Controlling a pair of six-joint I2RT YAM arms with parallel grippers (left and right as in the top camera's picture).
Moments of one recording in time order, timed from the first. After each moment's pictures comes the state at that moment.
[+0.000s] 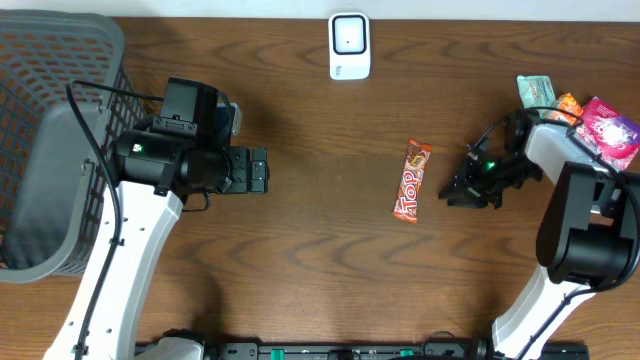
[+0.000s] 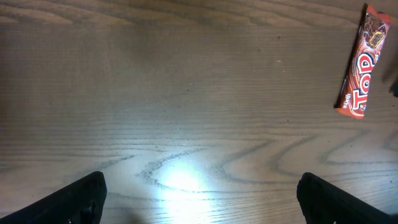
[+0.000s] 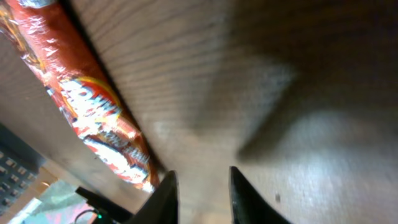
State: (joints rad) left arm -0.20 1.37 1.37 -1.20 0.17 -0.20; right arm -0.18 2.03 1.28 -1.06 -0.55 0.13
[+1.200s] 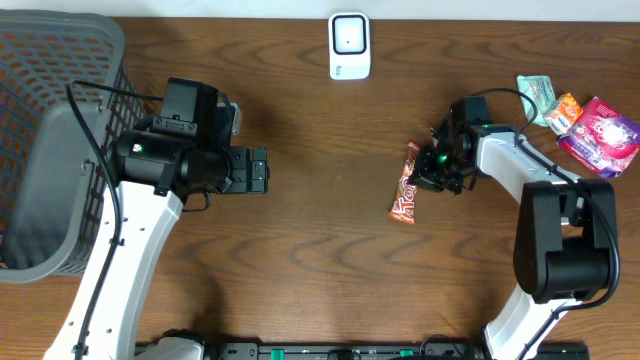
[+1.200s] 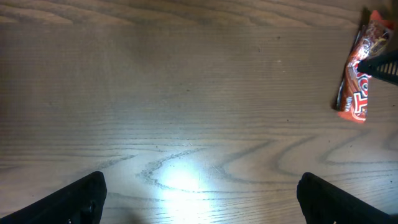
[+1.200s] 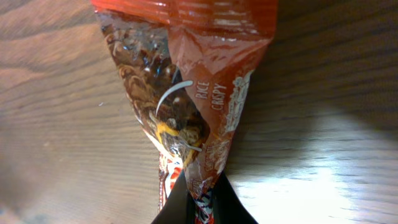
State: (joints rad) left arm -0.20 1.37 1.37 -1.20 0.17 -0.20; right arm 0.08 1.94 1.16 -0.66 -0.43 0.40
